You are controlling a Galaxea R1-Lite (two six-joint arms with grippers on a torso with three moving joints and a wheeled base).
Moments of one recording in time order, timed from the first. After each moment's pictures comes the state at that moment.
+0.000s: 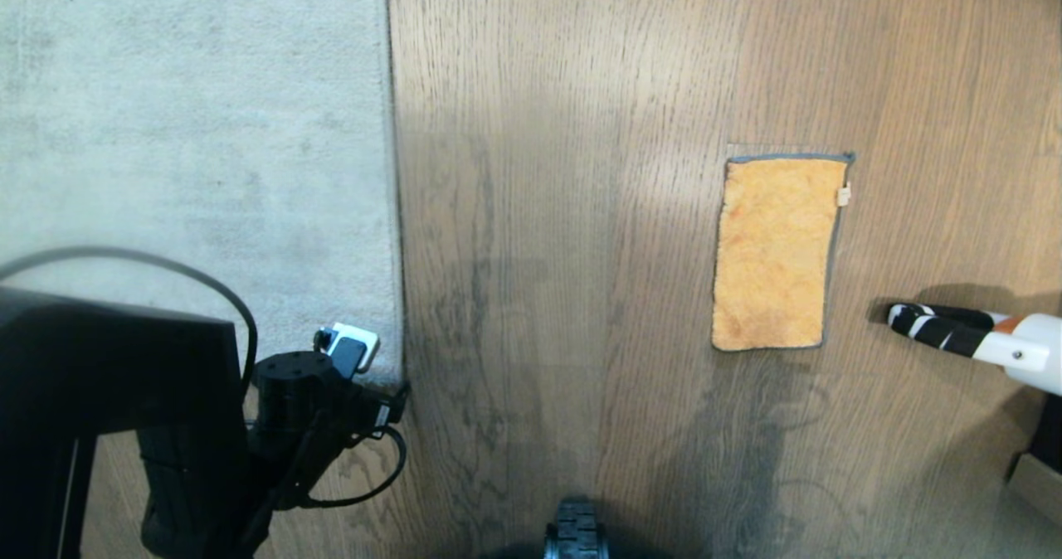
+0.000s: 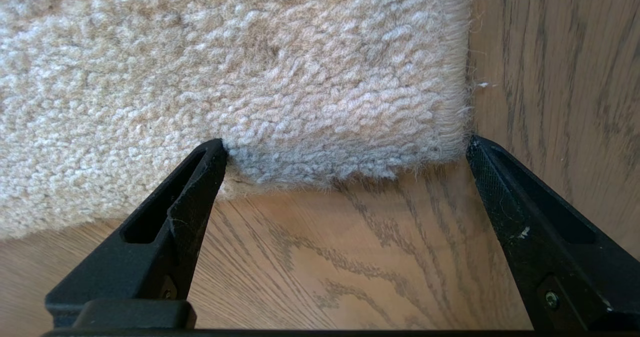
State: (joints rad) left arm -0.26 2.23 -0.35 -1.48 0.25 0.20; right arm 0.00 0.00 0.00 -0.05 0.00 0.01
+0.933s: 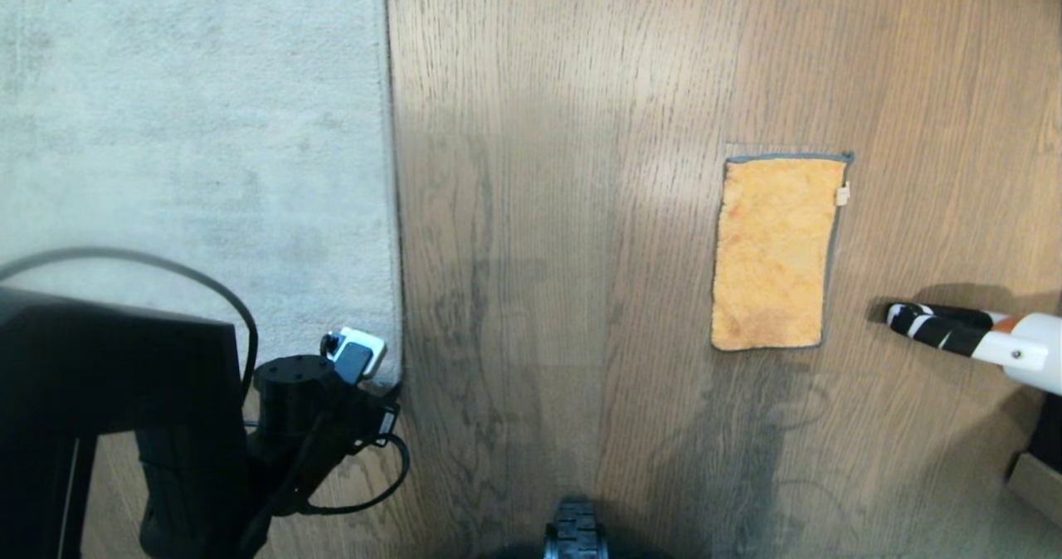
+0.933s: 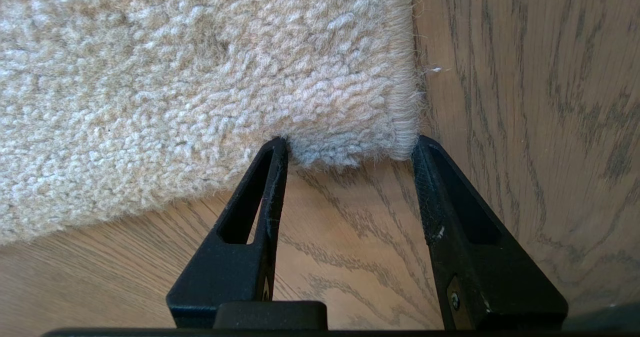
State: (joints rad) left arm -0.24 2.23 -0.34 -1.48 0.24 0.23; right arm 0.00 0.00 0.00 -0.05 0.00 0.01
